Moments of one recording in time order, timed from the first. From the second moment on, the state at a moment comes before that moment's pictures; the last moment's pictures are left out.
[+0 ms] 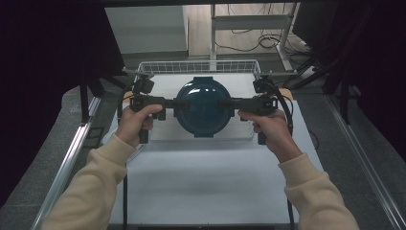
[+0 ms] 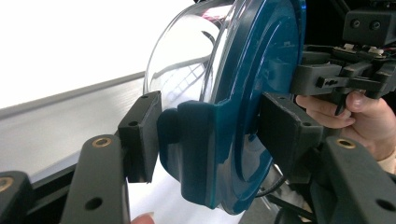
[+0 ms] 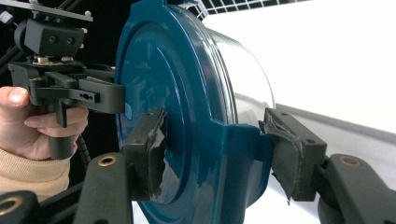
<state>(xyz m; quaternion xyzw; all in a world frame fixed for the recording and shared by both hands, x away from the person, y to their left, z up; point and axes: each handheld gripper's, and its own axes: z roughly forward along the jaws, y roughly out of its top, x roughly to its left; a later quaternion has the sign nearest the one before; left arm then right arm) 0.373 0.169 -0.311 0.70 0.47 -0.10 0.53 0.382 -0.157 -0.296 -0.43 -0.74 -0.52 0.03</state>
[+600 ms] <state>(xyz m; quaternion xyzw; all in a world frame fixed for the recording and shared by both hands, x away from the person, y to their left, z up) 0.417 0.172 -0.292 0.70 0.47 -0.10 0.52 0.425 -0.155 -0.279 -0.43 -0.74 -0.52 0.05</state>
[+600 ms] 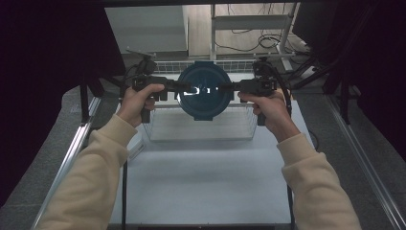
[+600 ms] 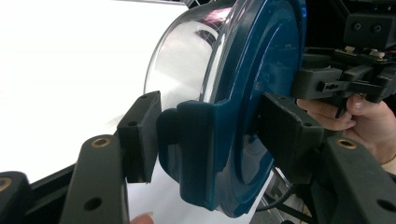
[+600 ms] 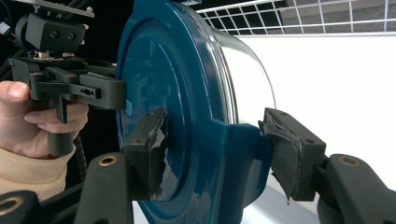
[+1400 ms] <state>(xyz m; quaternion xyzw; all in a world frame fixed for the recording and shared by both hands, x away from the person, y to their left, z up) 0.459 0.178 -0.294 0.68 0.49 -0.13 0.53 0.469 -0.148 -0.267 -0.43 -0.75 -0.50 0.05</state>
